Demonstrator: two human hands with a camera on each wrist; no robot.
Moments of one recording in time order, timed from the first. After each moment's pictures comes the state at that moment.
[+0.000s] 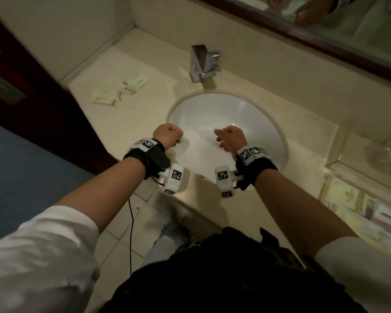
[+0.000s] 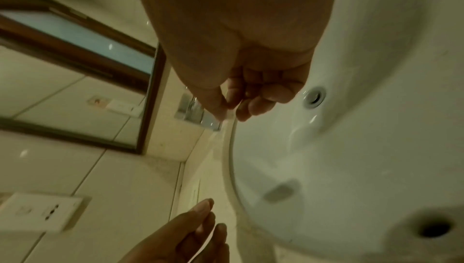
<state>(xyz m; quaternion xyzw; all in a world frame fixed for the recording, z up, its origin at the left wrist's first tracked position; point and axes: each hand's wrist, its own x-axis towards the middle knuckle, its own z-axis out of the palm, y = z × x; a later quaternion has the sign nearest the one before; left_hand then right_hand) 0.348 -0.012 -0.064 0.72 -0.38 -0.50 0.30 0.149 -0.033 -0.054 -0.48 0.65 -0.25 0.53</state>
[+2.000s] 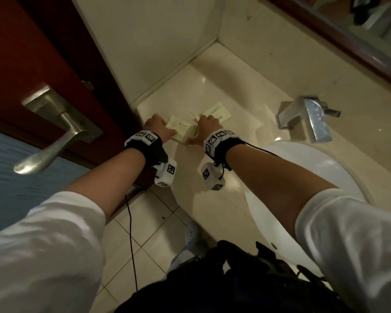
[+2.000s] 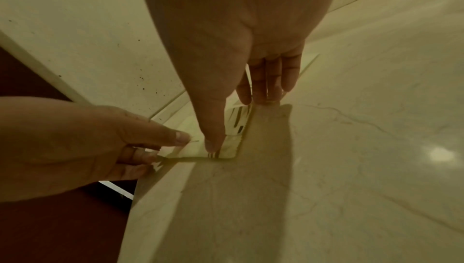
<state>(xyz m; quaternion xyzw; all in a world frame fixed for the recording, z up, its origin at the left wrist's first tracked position) 0.651 -0.137 -0.103 0.86 -0.37 -0.32 0.12 0.501 -0.197 -0.091 -0.79 0.55 0.11 0.25</state>
